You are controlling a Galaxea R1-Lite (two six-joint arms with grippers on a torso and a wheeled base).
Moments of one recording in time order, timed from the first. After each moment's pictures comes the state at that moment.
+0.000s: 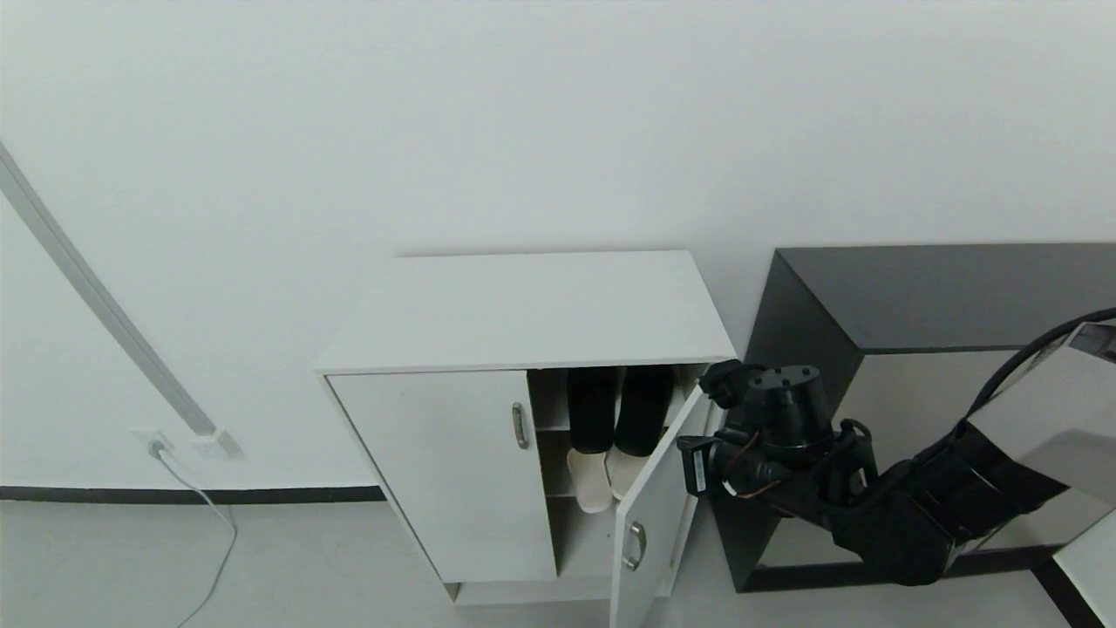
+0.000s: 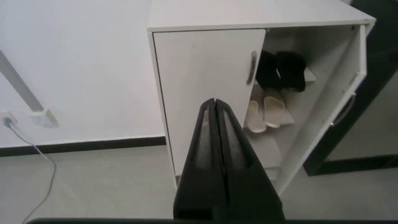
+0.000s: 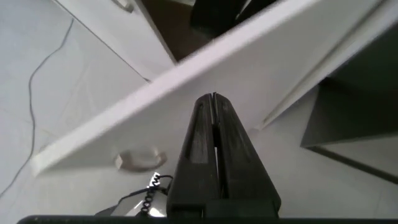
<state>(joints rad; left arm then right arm) 0.00 0.00 0.00 0.00 -0.03 0.01 0.61 2.06 -0.85 -0.78 -0.08 0.15</state>
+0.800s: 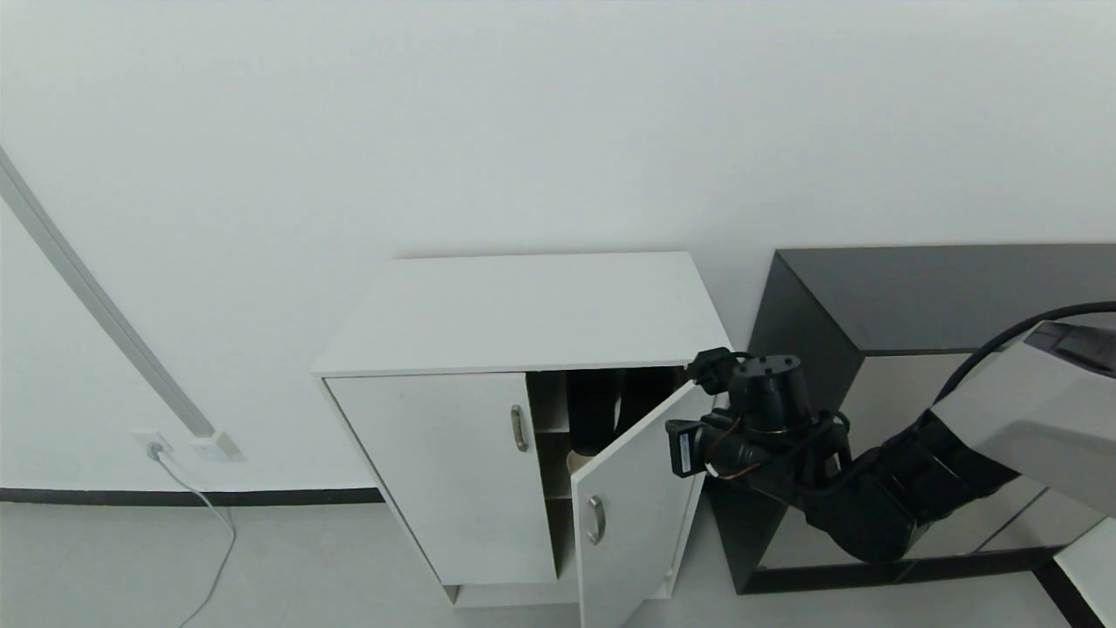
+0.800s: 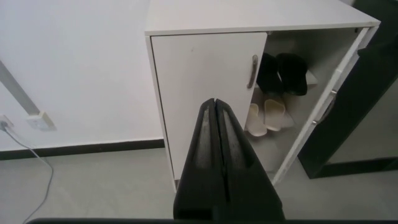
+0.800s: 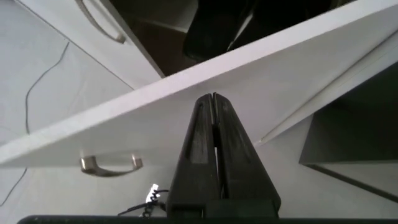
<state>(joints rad) 0.00 0.00 0.00 0.00 -0.03 0.01 0.60 2.12 -0.95 -0.79 -0.08 0.15</state>
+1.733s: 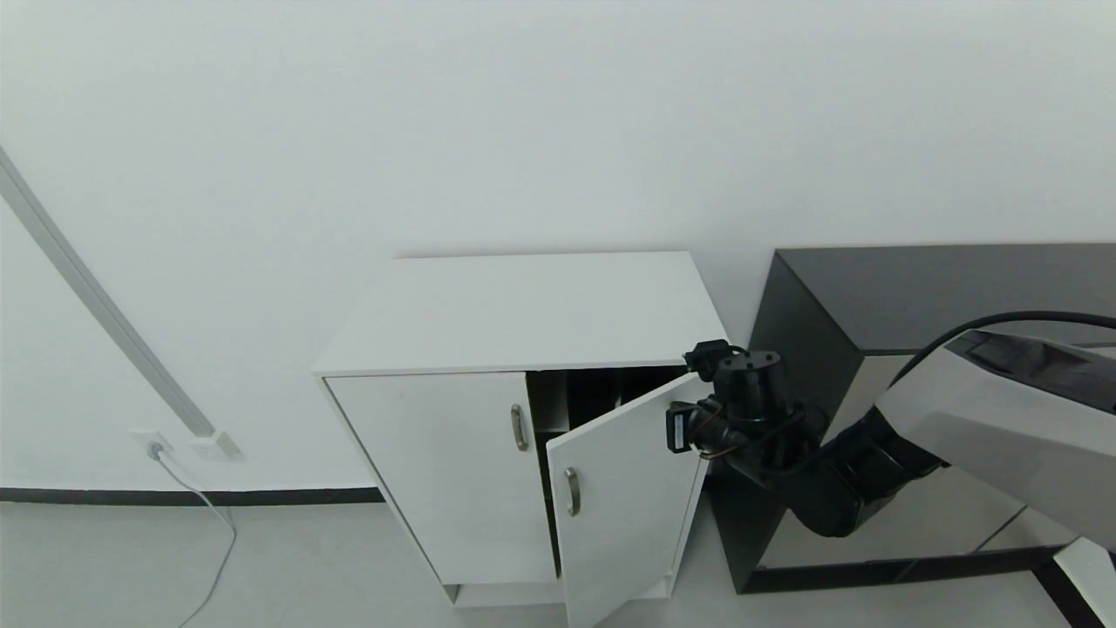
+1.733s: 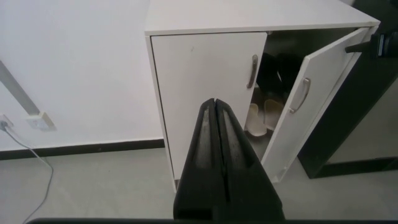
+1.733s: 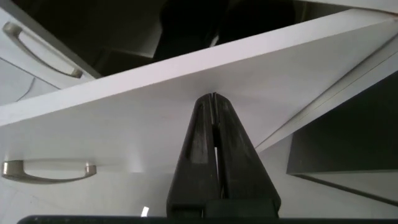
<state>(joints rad) 0.00 0.00 0.00 0.00 -0.03 0.01 0.56 2.25 -1.09 -0.83 -0.18 0.16</state>
